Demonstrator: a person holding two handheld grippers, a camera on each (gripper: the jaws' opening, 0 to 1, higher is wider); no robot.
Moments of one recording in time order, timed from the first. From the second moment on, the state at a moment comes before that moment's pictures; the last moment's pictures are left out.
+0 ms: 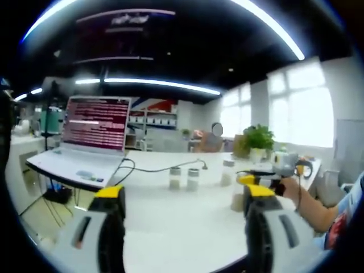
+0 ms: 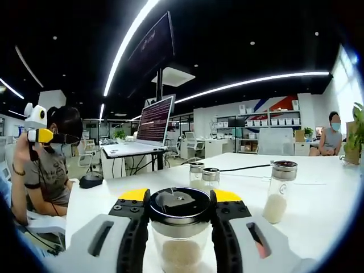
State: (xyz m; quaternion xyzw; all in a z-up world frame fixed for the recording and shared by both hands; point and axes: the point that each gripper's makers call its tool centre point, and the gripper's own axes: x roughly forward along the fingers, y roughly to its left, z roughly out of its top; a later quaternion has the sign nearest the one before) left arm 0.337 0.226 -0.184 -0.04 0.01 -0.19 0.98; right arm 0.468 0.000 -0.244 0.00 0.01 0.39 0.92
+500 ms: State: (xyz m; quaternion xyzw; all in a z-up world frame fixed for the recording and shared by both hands) left arm 0.337 0.228 -0.185 -0.05 0.01 -0.18 0.98; right arm 0.467 -0.002 -0.244 -0.01 0.00 0.35 0.94
